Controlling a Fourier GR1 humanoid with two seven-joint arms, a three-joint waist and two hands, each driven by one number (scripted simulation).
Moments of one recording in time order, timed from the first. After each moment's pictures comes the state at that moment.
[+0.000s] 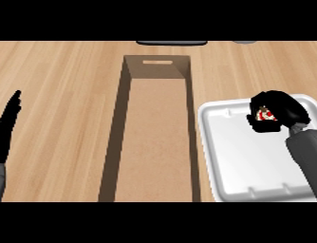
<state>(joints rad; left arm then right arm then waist) -0.13 0.38 0.15 -1.31 -0.20 0.11 0.05 -0.48 -0.44 0.15 -0.99 0.78 0.17 -0.06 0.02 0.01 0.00</state>
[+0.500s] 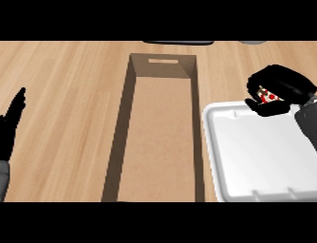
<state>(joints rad) -0.14 0.37 0.13 -1.31 -0.21 0.10 0.04 -0.68 -0.54 0.23 -0.88 0.81 0.13 -0.64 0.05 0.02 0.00</state>
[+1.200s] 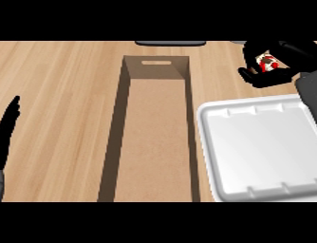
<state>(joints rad) -0.08 0.37 0.16 -1.33 -0.21 0.10 0.04 -0.87 -0.49 0.09 -0.88 0.64 0.16 -0.91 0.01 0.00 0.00</state>
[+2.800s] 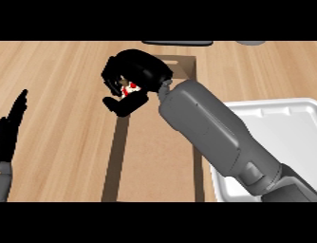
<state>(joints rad) -0.14 0.34 0.15 -1.33 -0.26 0.08 0.06 -1.12 0.00 0.46 -0.84 0.32 0.13 -0.13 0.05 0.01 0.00</state>
